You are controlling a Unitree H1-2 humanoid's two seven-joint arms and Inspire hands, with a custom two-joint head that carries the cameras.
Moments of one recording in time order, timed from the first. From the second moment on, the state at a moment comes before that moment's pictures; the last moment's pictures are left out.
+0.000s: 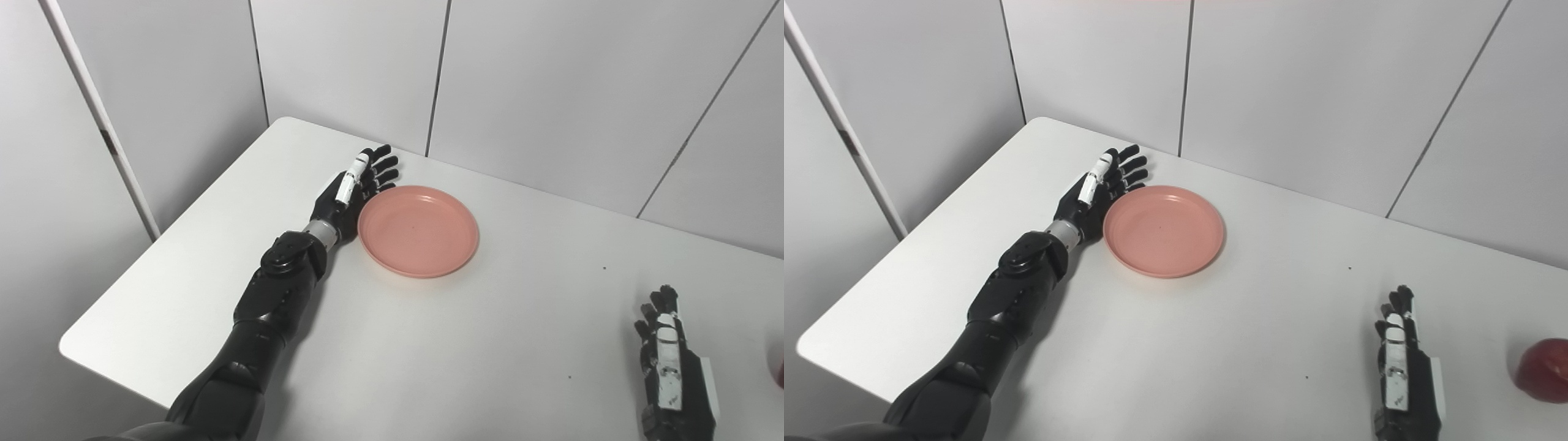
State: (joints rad) left arm -0.54 0.21 0.17 0.61 -0.36 0.03 -0.25; right arm -0.08 -0.03 0.02 -0.04 0.05 0.01 0.06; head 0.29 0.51
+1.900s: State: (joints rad) left arm -0.41 -0.02 0.00 0.33 -0.29 0.15 -0.24; right arm -0.09 0.01 0.04 -0.06 -0.01 0.04 0.02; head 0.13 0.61
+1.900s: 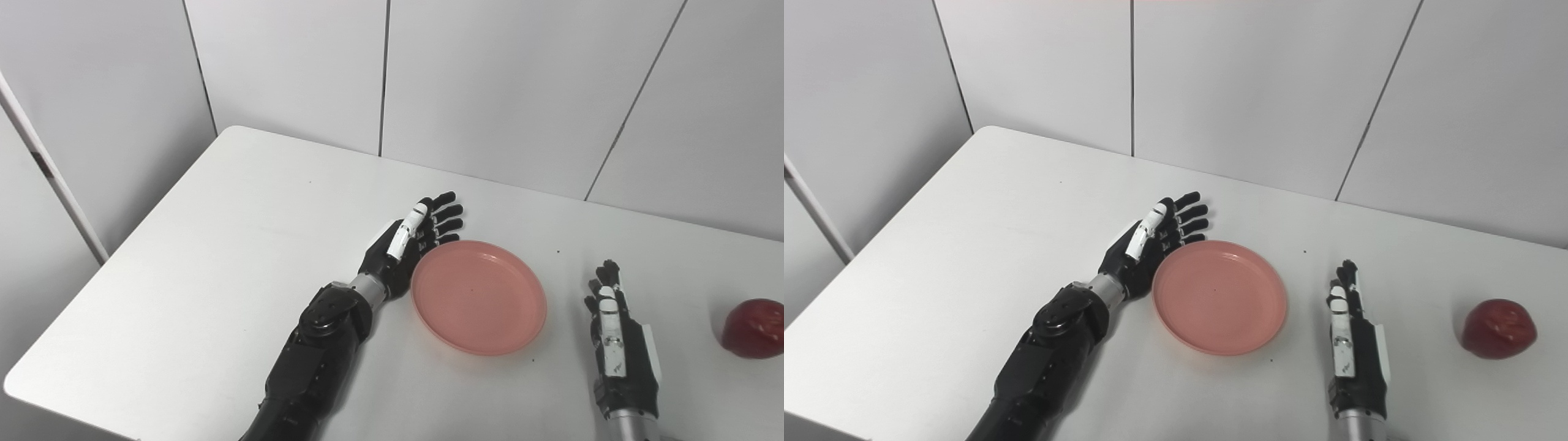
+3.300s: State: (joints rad) left arm -0.35 -0.01 0.02 0.28 -0.23 0.10 -0.20; right arm -0.19 -0.09 0.03 -0.35 -0.26 0.24 0.00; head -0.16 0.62
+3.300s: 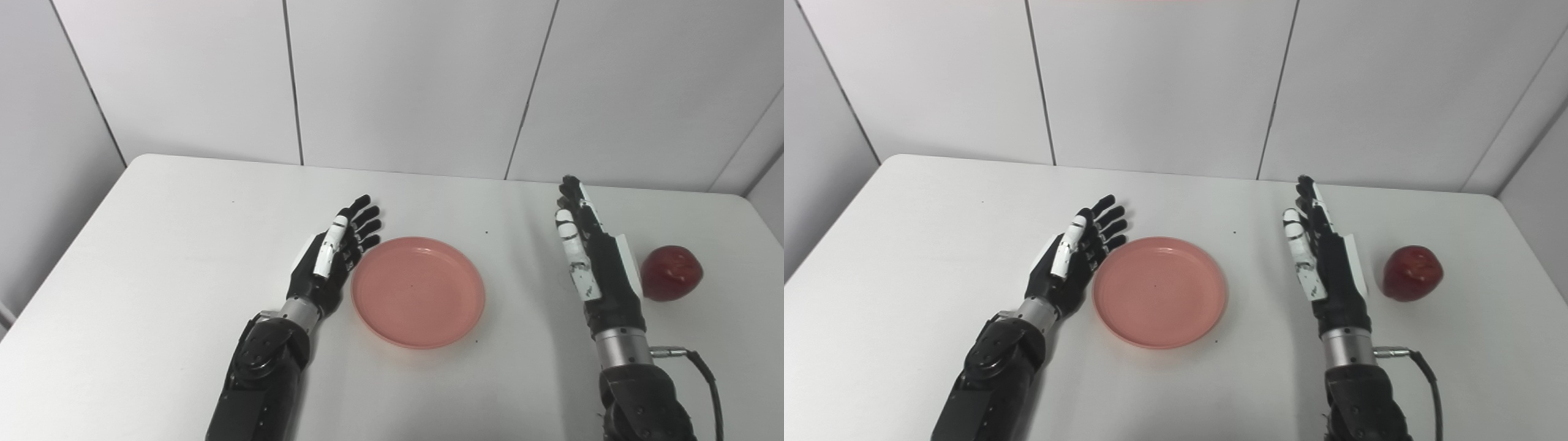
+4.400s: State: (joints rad) left arm -0.37 0.07 0.05 0.36 -0.26 0.01 -0.28; right arm -0.23 -0.25 -0.13 -0.43 -0.73 0.38 -0.06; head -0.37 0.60
